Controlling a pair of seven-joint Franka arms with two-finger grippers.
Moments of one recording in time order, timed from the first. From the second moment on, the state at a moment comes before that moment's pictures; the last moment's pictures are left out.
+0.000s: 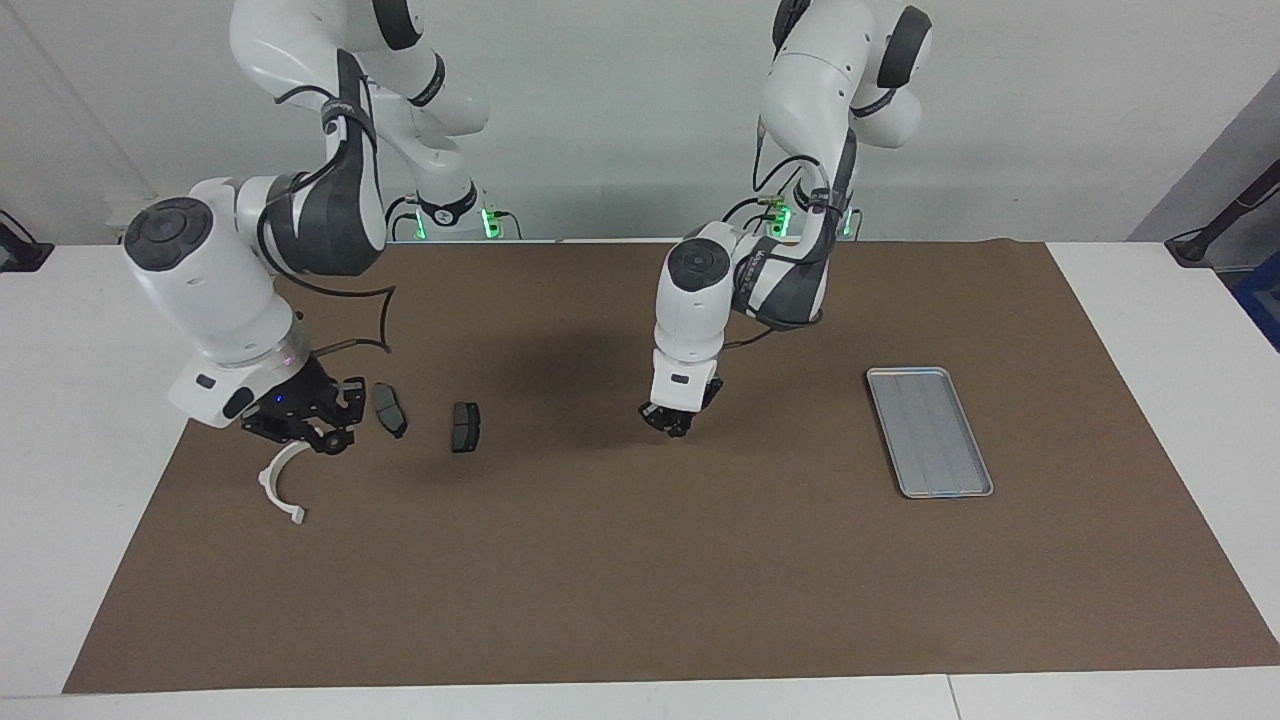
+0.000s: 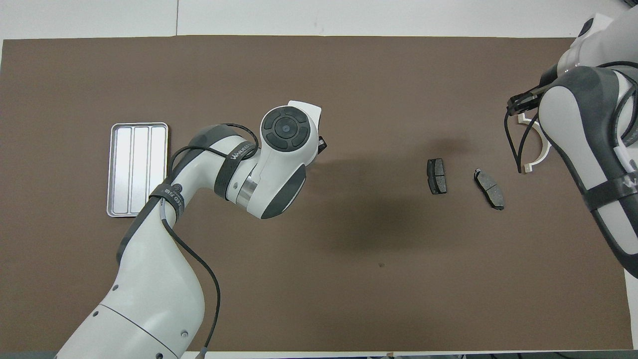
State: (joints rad) left arm -0.62 0.52 -0.01 -1.62 0.02 2.17 -1.10; right arm -0.08 0.37 0.04 -1.53 -0.01 1.91 -0.33
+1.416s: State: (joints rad) left arm -0.62 0.57 0.01 -1.63 0.03 2.25 -1.12; right arm -0.12 0.47 0.04 -1.80 -0.01 2.29 -0.37
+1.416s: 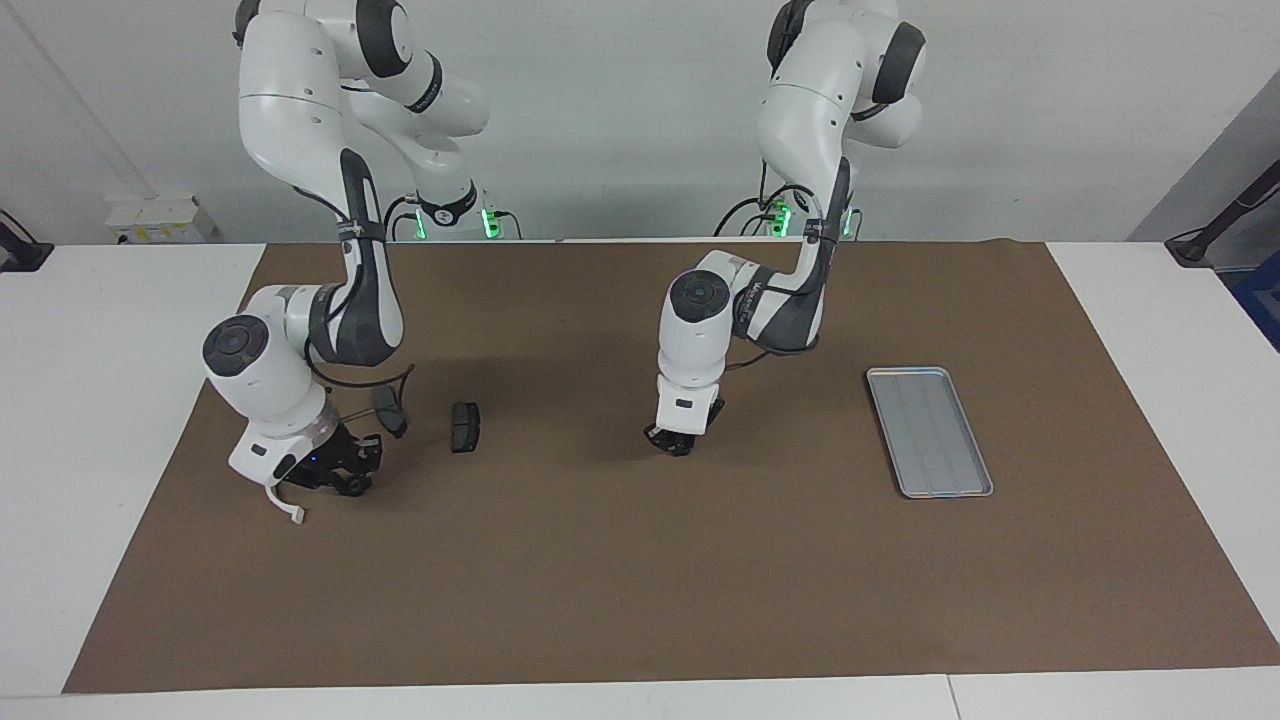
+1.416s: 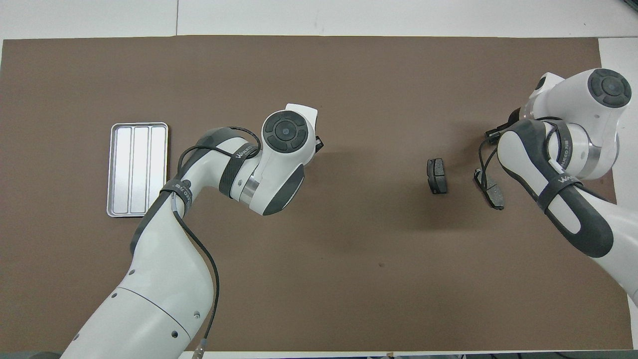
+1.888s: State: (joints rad) left arm -0.55 0.37 0.07 -1.59 0.05 2.04 -1.09; right arm -0.12 0.43 0.04 -1.77 -0.01 2.19 -0.37
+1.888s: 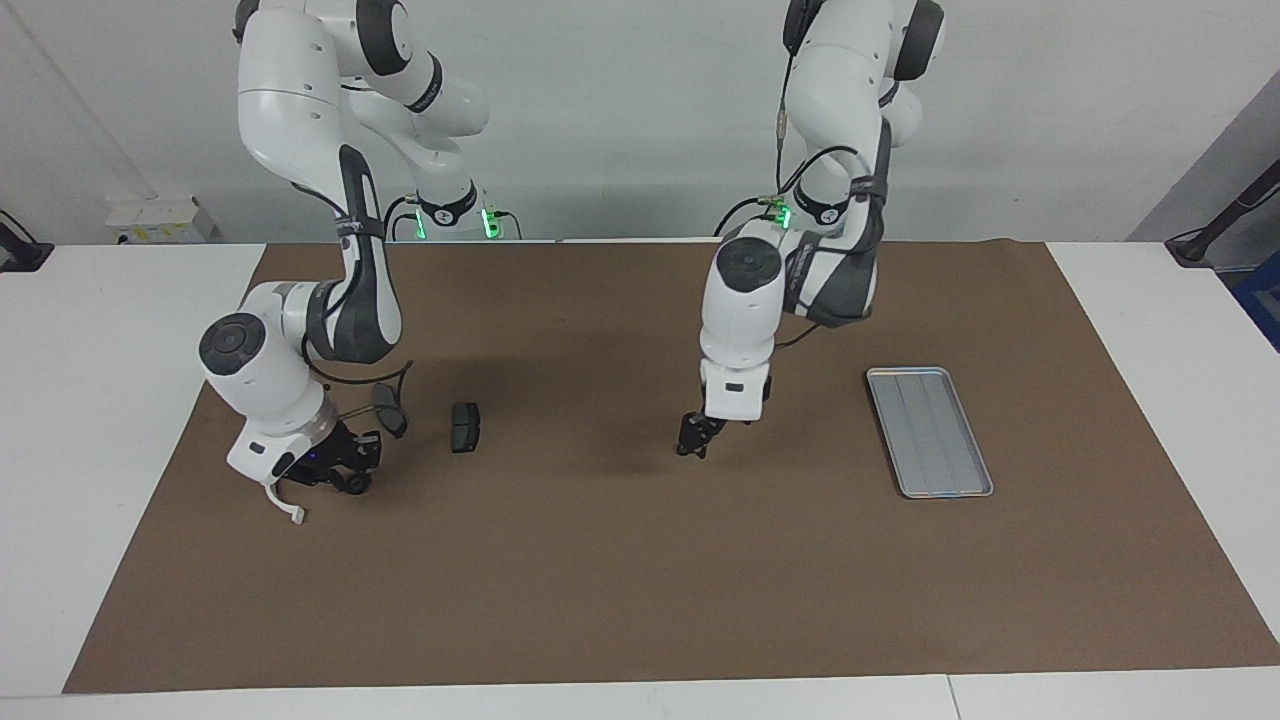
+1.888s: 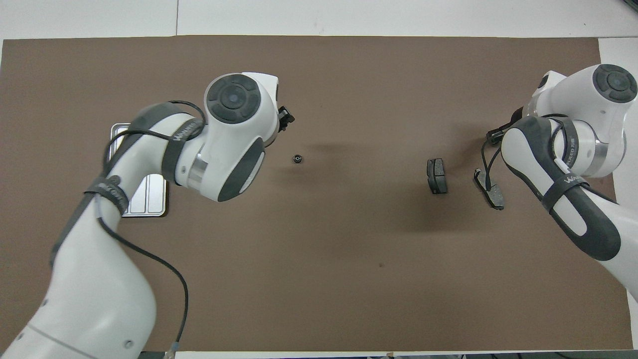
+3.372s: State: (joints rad) left arm 0.03 -0.05 -0.04 -1.64 0.03 1.60 -0.19; right arm 0.59 0.60 0.06 -1.38 -0.06 1.99 0.65
